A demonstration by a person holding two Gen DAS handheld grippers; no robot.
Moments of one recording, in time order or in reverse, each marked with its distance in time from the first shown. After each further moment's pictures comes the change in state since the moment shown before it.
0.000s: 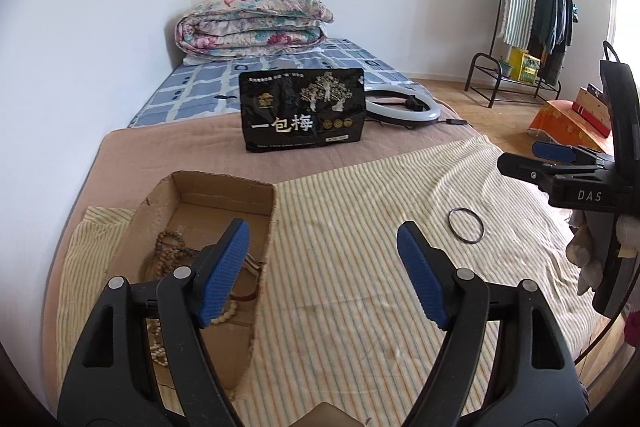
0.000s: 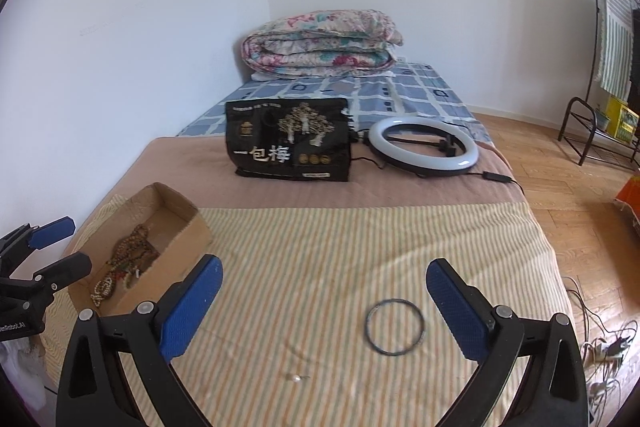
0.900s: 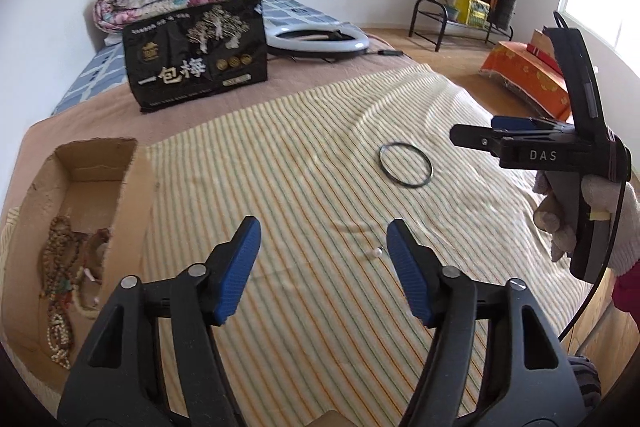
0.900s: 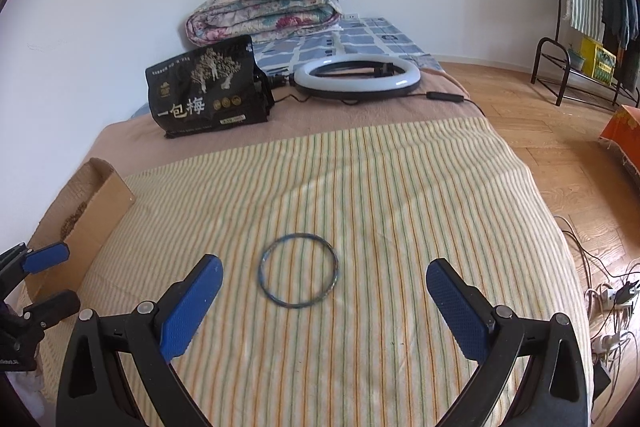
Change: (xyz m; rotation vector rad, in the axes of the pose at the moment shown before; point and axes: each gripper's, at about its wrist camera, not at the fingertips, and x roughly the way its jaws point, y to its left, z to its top) left arm 0.078 -0.091 -0.046 0.140 0.156 -0.176; right arm 0.043 -0.098 -0.069 0.129 0.106 -0.052
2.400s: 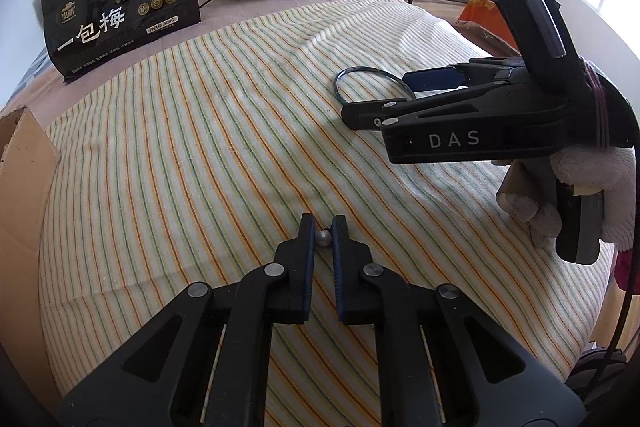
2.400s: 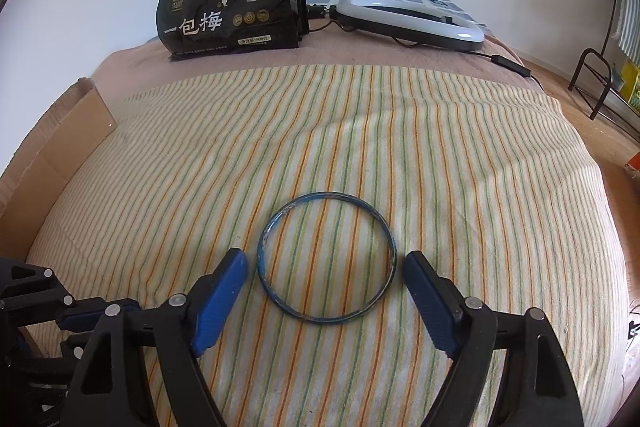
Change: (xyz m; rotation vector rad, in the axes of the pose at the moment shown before) left arm 0.087 -0.035 -0.026 0.075 0.132 -0.076; right arm 0.086 0.030 -0.018 -0.160 0.144 0.027
